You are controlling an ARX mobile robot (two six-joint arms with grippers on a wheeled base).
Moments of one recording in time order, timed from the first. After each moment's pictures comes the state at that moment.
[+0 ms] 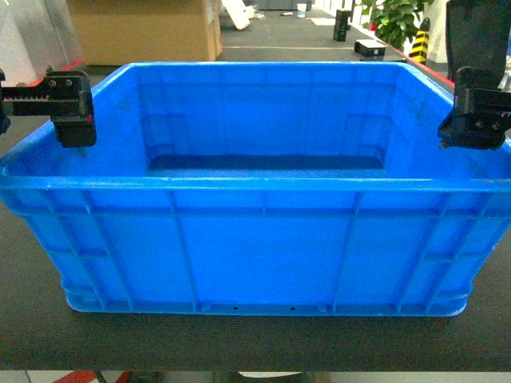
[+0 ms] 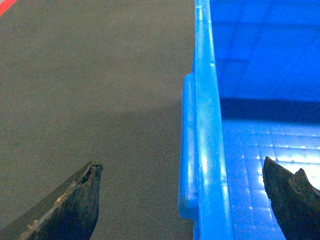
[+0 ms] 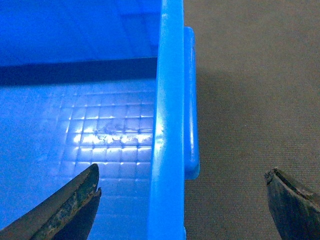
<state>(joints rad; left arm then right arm) -0.09 1.64 0.84 0.42 -0.15 -0.05 0.10 1.64 0.95 0.12 0.01 0.16</state>
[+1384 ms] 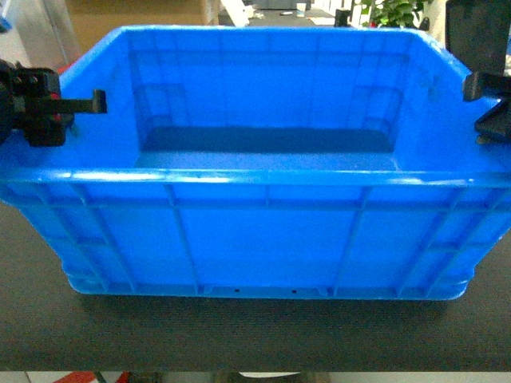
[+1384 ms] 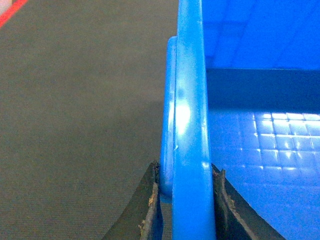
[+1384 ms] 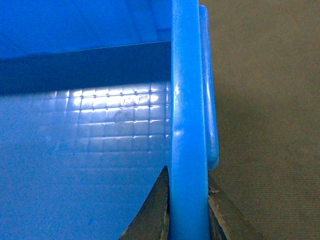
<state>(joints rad) -0.13 1.58 0.81 0.43 -0.19 -0.03 0.12 1.55 0.88 0.17 0.01 0.21</state>
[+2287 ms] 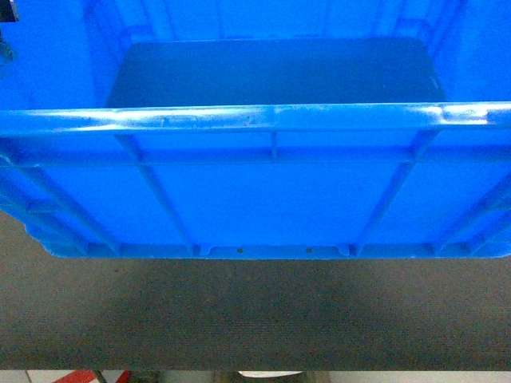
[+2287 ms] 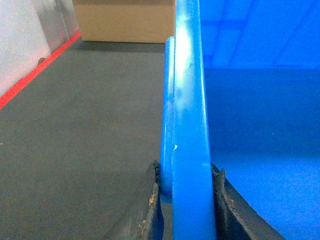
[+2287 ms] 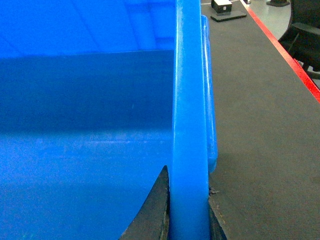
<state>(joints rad) -0.15 1.25 0.63 0.51 -0.20 -0.02 0.17 1.18 0.69 0.26 0.12 0.11</state>
